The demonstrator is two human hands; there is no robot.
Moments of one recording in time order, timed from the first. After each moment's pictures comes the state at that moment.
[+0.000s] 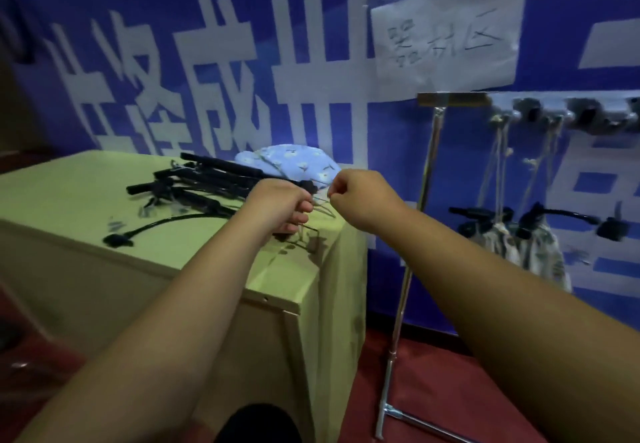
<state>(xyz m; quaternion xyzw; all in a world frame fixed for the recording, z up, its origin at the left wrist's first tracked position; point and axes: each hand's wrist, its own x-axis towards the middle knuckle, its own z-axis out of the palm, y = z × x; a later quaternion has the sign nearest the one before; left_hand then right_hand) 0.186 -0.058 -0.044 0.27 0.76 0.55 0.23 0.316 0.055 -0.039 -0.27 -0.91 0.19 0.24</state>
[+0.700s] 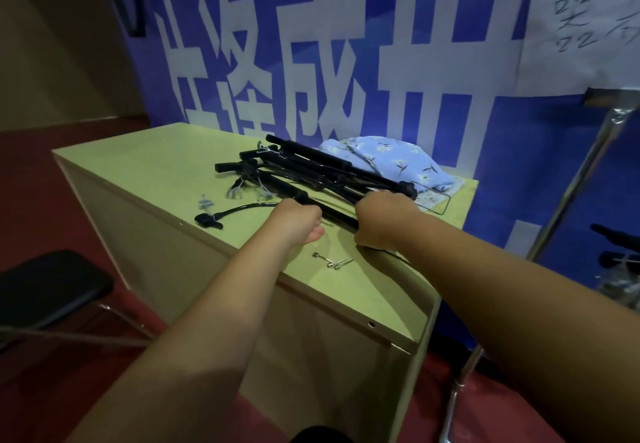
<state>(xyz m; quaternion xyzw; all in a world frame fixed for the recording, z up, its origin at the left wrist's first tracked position) 0.033 -0.119 -0.104 0.08 0.73 0.63 0.24 0.149 0.010 -0.069 -0.18 -0.98 -0.09 -0.01</state>
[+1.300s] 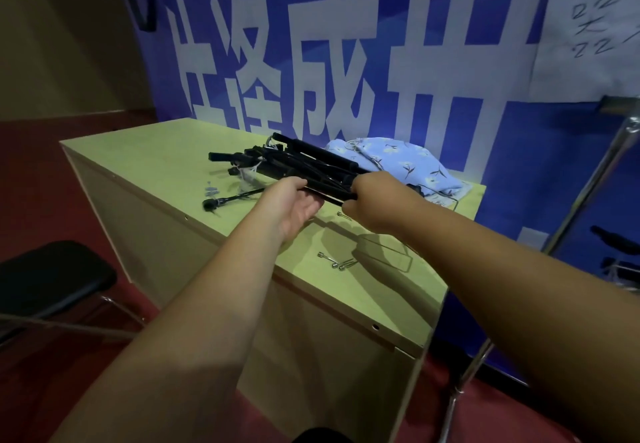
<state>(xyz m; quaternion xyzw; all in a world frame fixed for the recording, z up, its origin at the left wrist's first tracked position) 0.013 -0.124 -0.088 0.06 0.50 0.82 0.29 0.146 -0.007 -0.043 -0.18 -0.97 0.10 0.10</state>
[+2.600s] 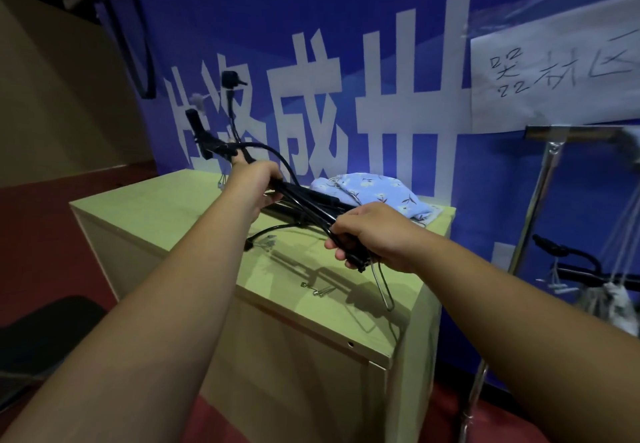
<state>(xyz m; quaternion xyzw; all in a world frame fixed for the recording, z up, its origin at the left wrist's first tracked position) 0.033 -0.140 0.026 0.16 0.64 0.75 0.09 0.221 0.002 -0.027 -0.10 -0.76 0.64 0.08</state>
